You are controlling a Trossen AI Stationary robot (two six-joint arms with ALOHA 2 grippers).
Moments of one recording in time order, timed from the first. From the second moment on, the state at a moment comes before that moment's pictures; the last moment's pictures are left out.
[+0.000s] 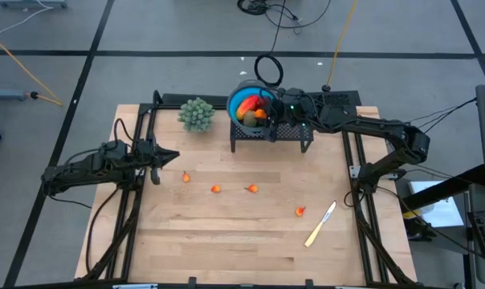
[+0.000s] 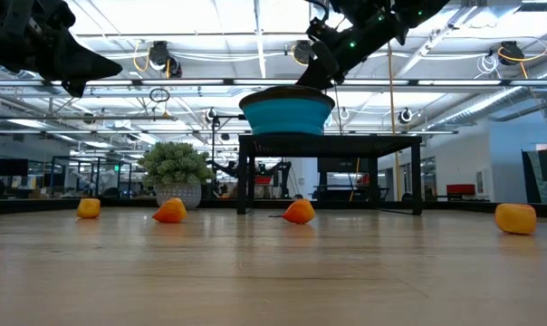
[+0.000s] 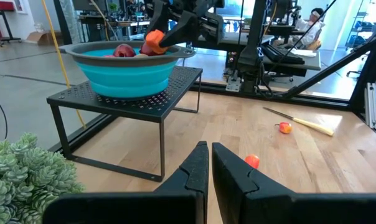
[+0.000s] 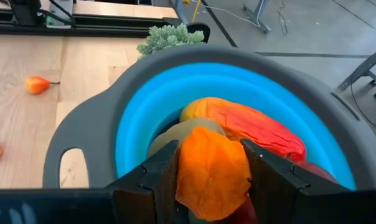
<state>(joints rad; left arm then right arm) 0.16 0.06 0.26 -0.29 -0.06 -0.05 -0.43 1.48 1.16 -0.13 0.00 -0.25</state>
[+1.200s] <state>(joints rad) 0.16 0.06 0.26 -0.29 -0.06 -0.05 -0.43 1.48 1.16 -0.10 0.00 -0.19</state>
